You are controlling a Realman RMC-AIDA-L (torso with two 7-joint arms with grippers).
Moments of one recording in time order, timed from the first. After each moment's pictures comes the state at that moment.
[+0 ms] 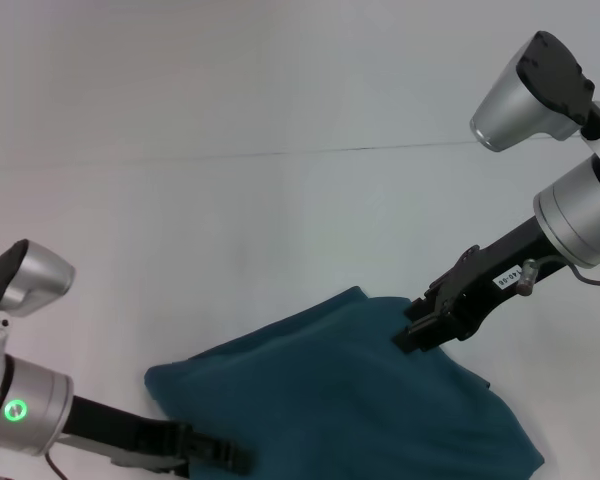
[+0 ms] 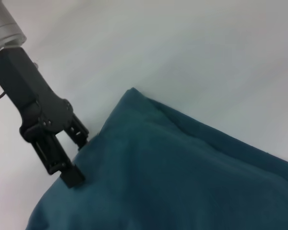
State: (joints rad) left arm -0.58 -2.16 0.90 0.88 2.44 1.61 -2.53; right arm 0.71 2.08 -1.11 -1.29 -2.43 -1.76 2.33
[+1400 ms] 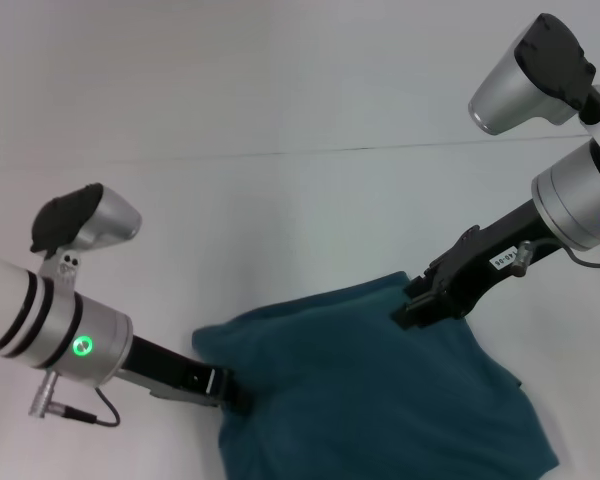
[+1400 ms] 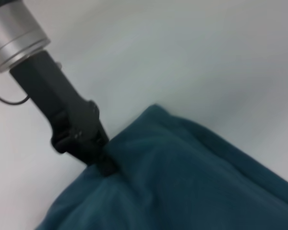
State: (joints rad) left arm -0.75 -2.13 1.03 0.73 2.41 1.41 -2.54; right arm 0.72 2.08 -1.09 -1.30 -2.47 -1.73 2.33
